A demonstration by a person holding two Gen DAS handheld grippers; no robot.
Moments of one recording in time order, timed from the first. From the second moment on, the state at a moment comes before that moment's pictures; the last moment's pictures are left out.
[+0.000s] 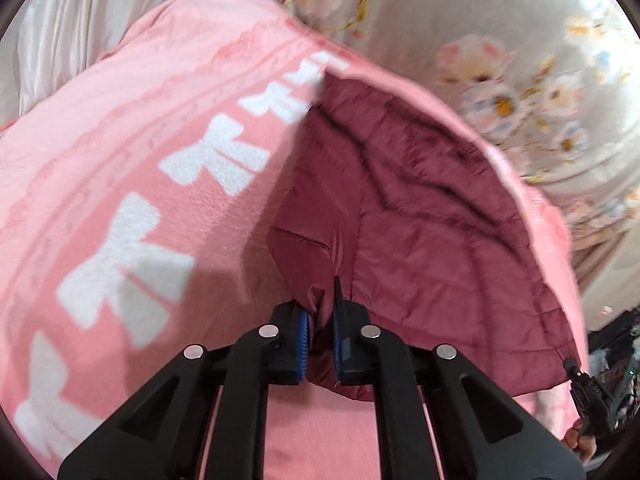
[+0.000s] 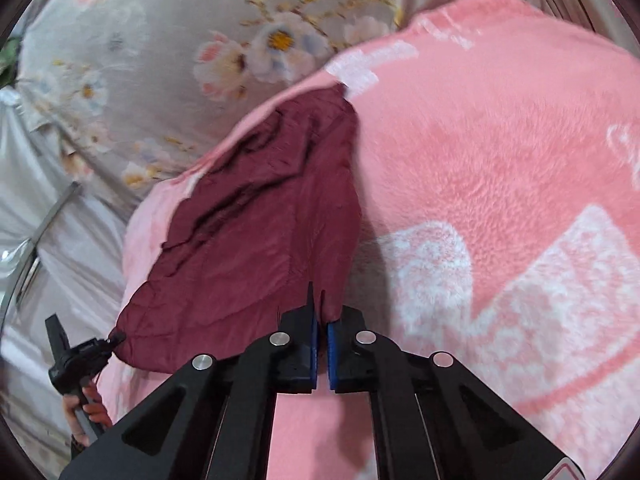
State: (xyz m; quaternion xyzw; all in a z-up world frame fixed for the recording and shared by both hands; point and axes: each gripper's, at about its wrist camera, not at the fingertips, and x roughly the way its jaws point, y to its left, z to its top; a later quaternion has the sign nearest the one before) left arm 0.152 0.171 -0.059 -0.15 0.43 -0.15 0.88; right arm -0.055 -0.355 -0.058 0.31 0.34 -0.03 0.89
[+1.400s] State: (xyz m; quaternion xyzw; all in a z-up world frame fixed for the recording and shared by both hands) left arm 0.293 0.063 -0.081 -0.01 0.44 -0.04 0.90; right arm 0.114 -0.399 -0.092 0.29 0.35 -0.15 0.88
